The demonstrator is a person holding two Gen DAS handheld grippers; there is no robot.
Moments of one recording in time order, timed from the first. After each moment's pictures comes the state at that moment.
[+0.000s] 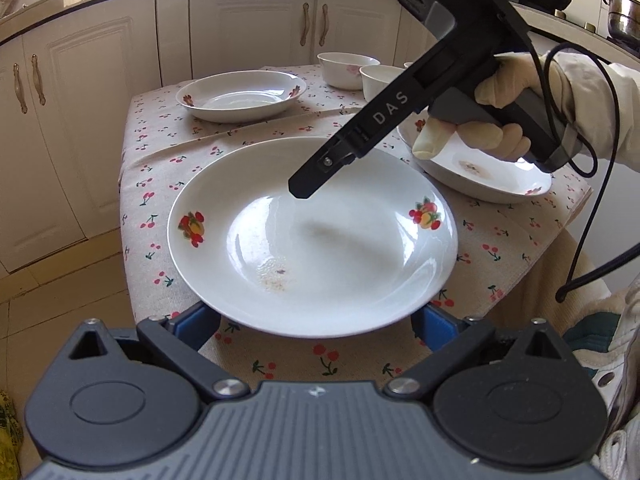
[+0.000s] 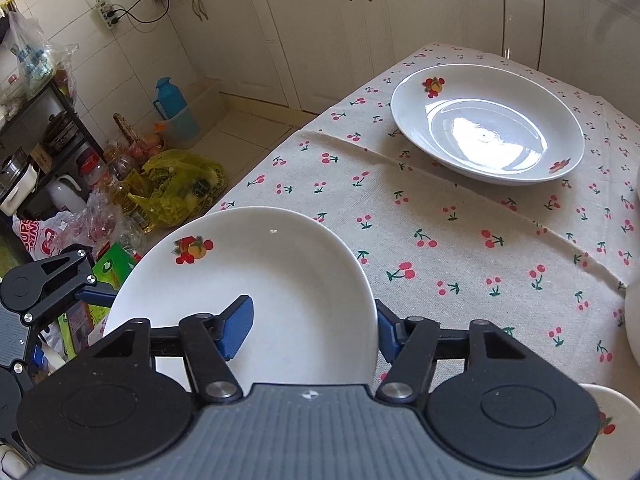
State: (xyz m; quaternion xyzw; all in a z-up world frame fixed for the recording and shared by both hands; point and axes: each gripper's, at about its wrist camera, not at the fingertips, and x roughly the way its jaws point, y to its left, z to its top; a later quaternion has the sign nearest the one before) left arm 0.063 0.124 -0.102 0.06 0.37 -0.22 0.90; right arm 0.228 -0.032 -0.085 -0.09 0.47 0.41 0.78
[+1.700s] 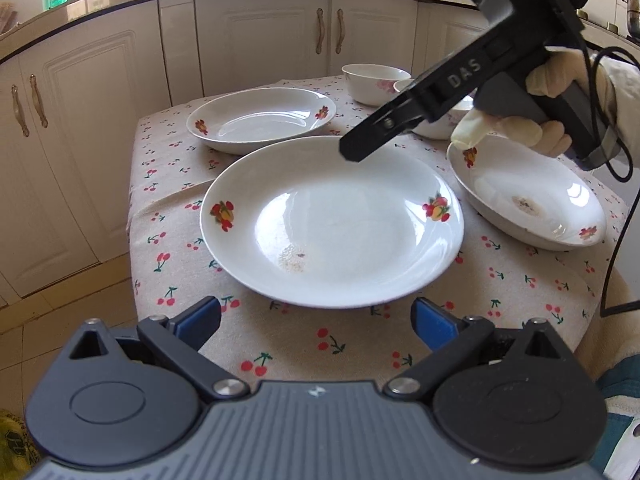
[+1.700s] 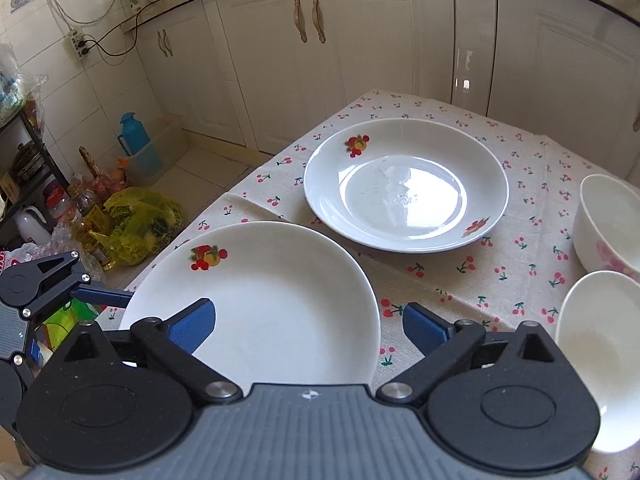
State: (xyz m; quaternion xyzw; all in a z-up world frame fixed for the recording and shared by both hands) left arm 0.119 0.119 -0.093 0.08 0.36 -0.20 0.91; right arm 0.258 -0.069 -0.050 -0.09 0.41 0.36 0.83
